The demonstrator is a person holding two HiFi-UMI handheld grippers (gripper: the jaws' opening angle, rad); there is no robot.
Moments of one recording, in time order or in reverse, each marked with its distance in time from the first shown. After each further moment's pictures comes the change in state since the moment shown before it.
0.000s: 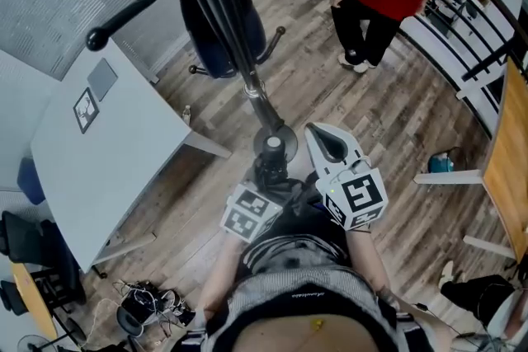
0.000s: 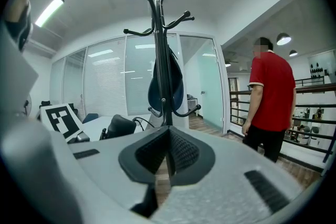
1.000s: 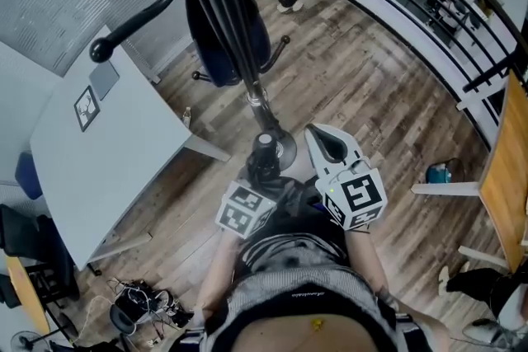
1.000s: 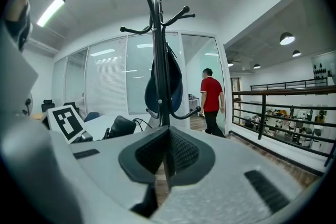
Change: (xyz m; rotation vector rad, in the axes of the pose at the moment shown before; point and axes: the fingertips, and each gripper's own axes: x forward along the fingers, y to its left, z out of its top) left arm 0.003 0.030 0.006 -0.062 0.005 0.038; right arm 0.019 -0.011 0.005 -0.011 0.008 0.019
